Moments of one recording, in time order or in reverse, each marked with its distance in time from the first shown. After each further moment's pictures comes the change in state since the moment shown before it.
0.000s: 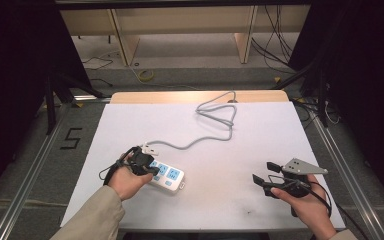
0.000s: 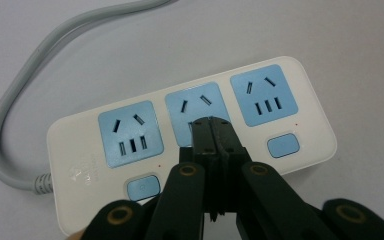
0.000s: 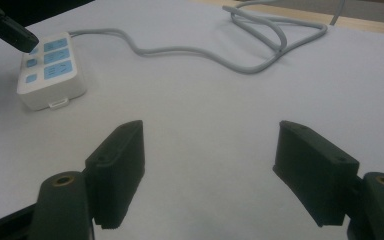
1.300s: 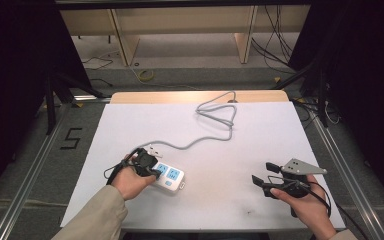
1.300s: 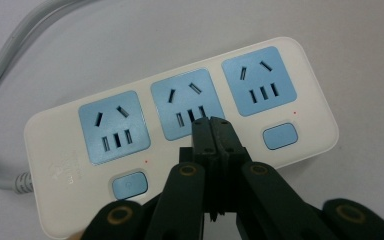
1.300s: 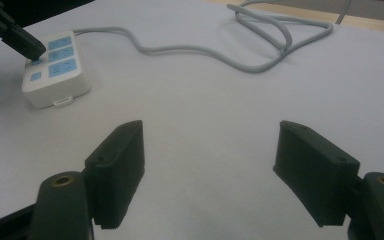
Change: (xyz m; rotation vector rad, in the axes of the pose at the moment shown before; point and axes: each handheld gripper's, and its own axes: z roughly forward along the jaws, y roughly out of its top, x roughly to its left) left arm -0.005 0.002 0.008 0.064 -0.005 0.015; right arm 0.001 0.000 0.001 0.006 0.013 -0.004
